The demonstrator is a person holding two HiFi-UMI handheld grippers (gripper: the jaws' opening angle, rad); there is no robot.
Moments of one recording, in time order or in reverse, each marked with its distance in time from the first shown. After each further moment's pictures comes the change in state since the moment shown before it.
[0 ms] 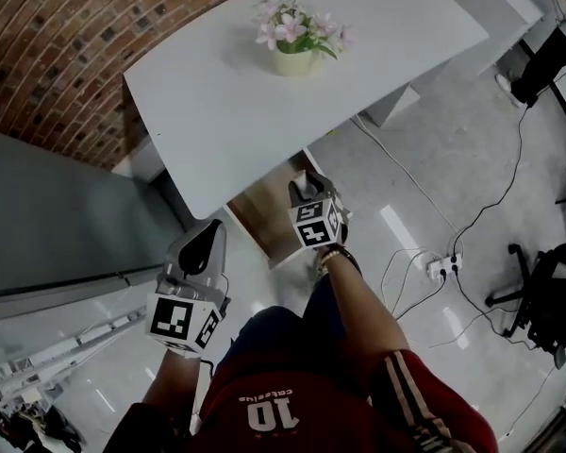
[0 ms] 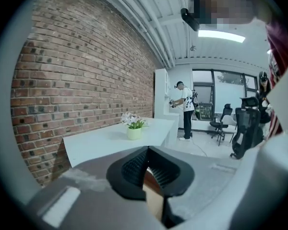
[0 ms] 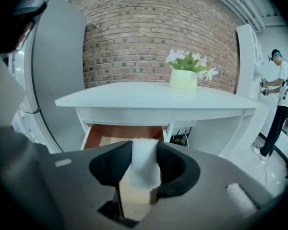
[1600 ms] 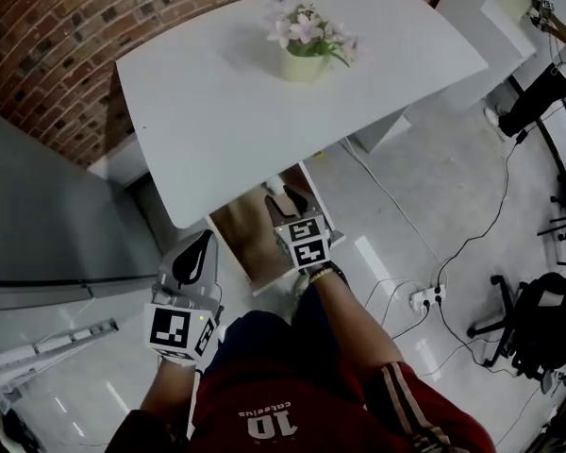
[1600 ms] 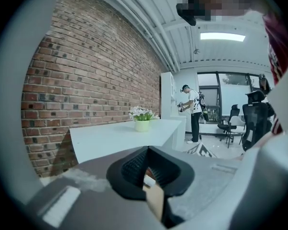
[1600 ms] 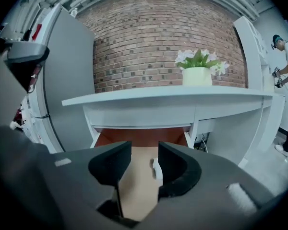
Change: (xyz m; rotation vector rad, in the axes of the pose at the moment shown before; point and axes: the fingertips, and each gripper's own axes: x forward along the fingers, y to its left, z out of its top) left arm 0.022 0.024 -0.083 -0.005 -0.095 0.068; right arm 0.032 0.035 0.000 0.035 -0.155 0.147
